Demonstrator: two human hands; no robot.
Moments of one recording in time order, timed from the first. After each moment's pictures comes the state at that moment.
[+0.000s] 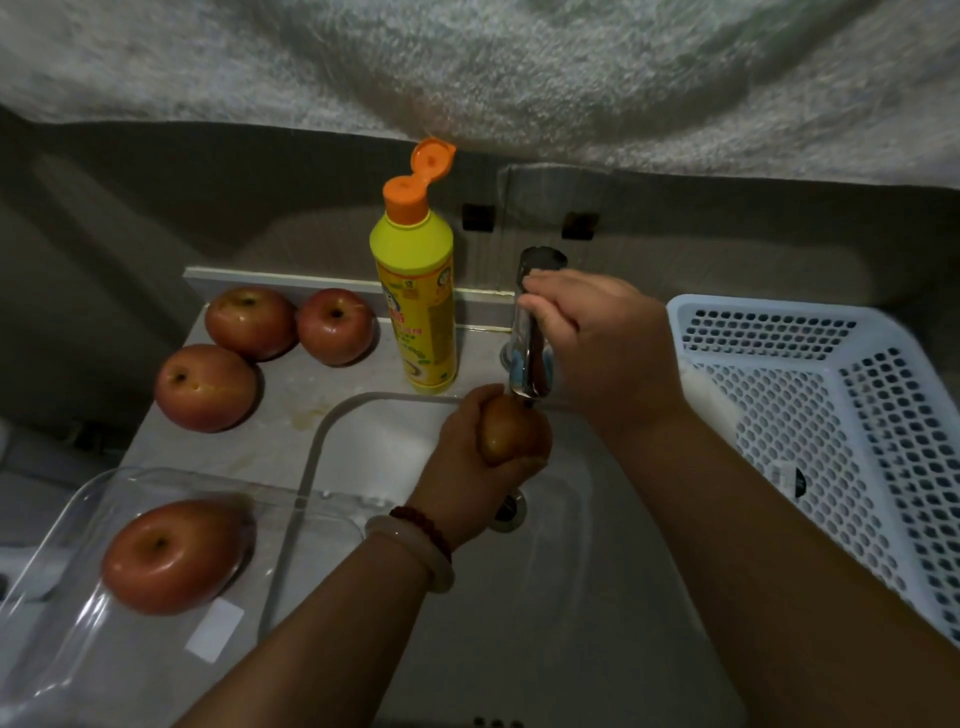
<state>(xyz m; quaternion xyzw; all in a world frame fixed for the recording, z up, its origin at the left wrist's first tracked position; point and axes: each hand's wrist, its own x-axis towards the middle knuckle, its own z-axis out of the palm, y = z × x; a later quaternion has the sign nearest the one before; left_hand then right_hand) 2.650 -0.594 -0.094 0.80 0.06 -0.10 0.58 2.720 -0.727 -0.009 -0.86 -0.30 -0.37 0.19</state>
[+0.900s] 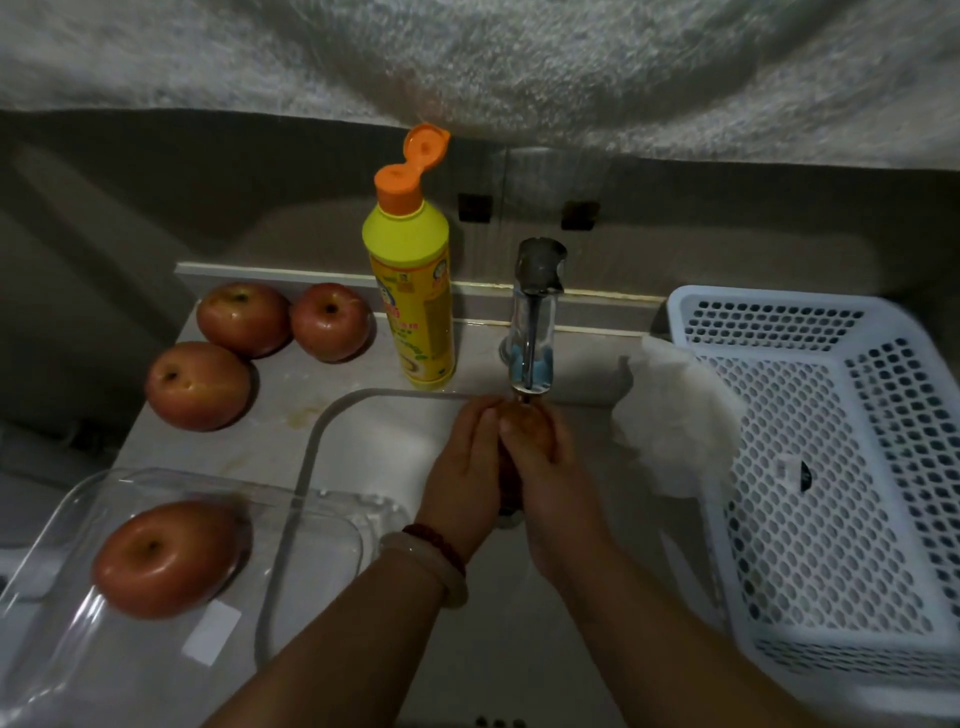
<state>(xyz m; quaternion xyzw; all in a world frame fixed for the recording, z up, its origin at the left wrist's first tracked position) 2.640 -0.608 -0.093 0.70 0.10 -0.05 0.70 2.636 -0.691 -0.087 -0.61 0.21 0.11 0.75</state>
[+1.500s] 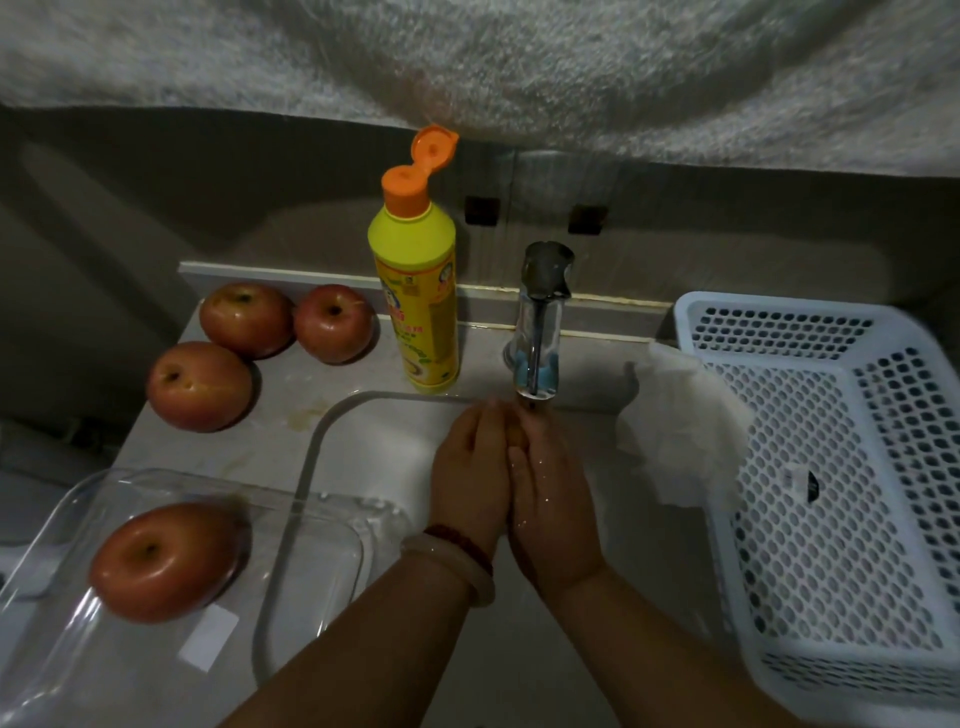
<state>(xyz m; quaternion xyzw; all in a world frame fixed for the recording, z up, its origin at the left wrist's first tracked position) 2.650 -0.622 -0.094 0.71 0.19 0.03 0.68 2.635 -0.696 -0.121 -0.86 -0.08 -0.12 0.49</state>
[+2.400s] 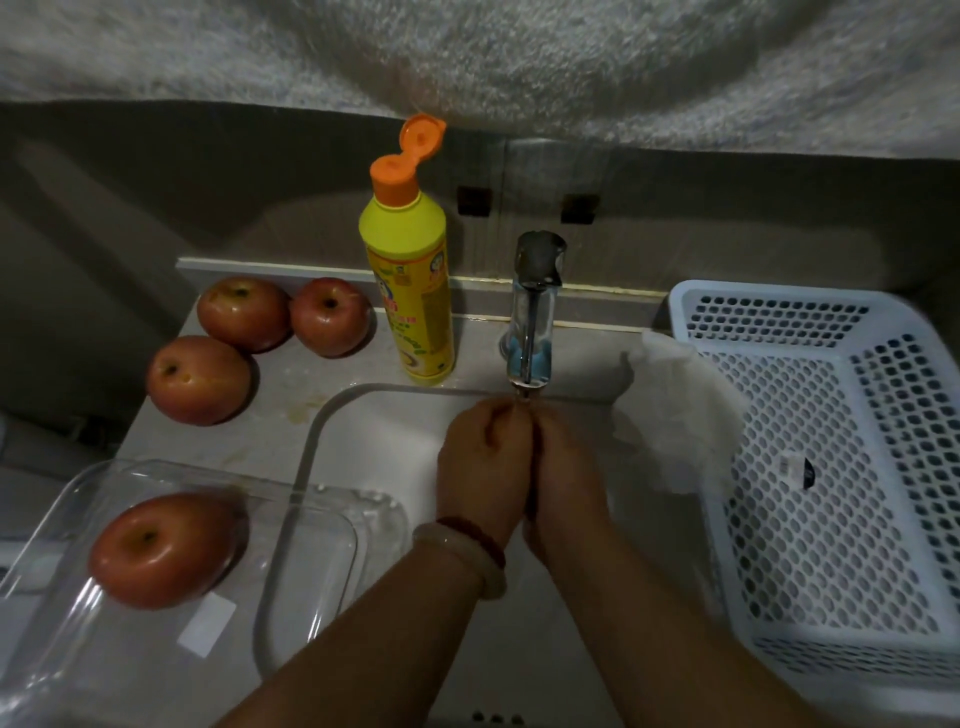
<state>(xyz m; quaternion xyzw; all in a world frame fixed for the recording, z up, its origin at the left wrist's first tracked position) 2.643 -0.632 -0.087 0.78 0.18 0.03 0.60 2.649 -0.693 -0.096 -0.57 0.26 0.10 0.77</state>
